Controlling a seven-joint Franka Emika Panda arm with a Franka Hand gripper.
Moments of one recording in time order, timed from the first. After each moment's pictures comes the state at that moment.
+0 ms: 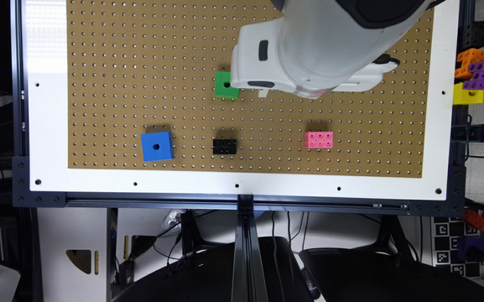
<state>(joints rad) 0.16 0.06 0.02 -2.21 -0.01 2.31 0.98</state>
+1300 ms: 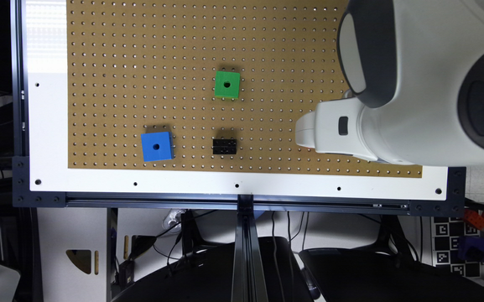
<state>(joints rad) 0.21 0.38 0.10 -1.85 0.00 2.28 1.08</state>
